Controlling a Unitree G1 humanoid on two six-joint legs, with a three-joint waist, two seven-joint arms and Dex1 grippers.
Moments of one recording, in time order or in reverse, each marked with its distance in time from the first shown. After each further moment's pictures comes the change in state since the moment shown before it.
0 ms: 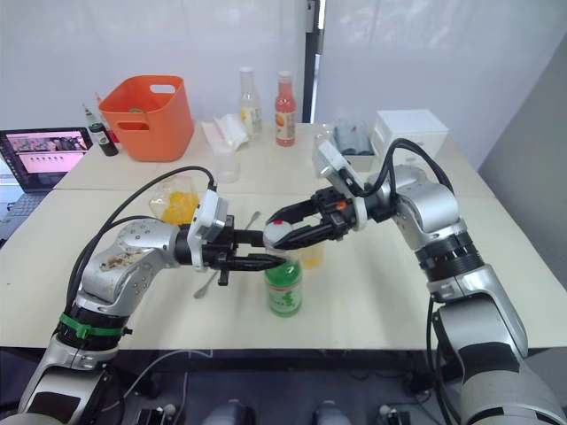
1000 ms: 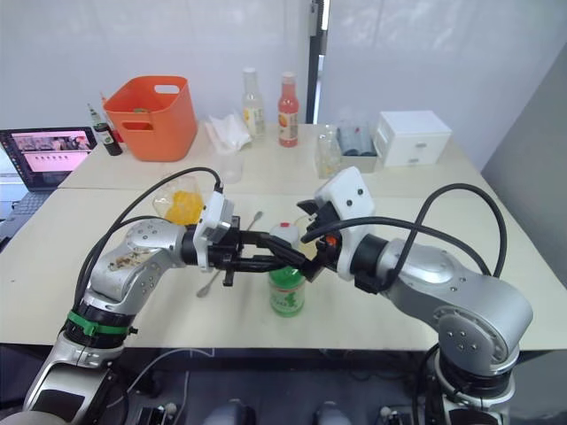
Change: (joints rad) left arm -0.017 -0.018 -0.014 0.039 0.011 -0.036 -0.013; right arm 0.458 0.168 -0.482 -1.115 0.313 0.790 -1.395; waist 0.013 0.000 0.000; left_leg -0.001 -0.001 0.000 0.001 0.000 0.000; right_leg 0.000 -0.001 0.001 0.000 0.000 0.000
